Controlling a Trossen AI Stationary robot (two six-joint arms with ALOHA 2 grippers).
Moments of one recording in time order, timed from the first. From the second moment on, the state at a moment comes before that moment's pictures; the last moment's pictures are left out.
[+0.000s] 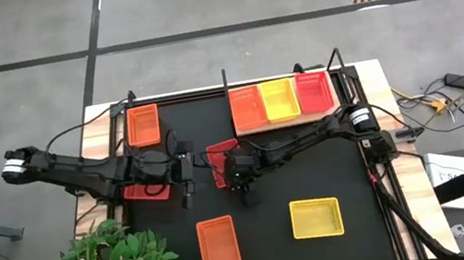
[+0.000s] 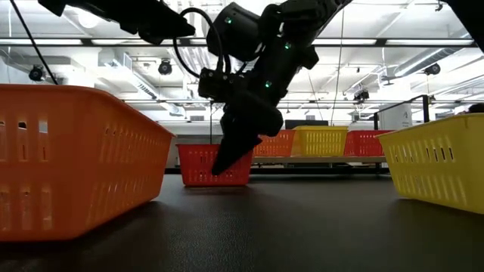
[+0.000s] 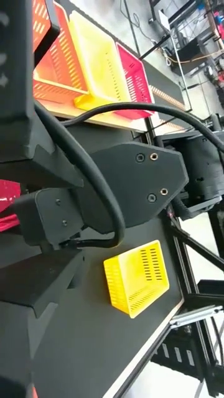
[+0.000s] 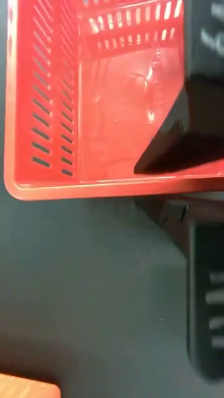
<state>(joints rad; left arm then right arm) -0.15 1.03 0.68 0.06 -0.12 0.19 0.05 2.10 1.44 -0.33 -0.01 -0.13</state>
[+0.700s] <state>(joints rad) -0.15 1.03 0.66 0.15 -0.12 0.19 0.16 1.71 1.41 -0.68 0.00 -0.23</state>
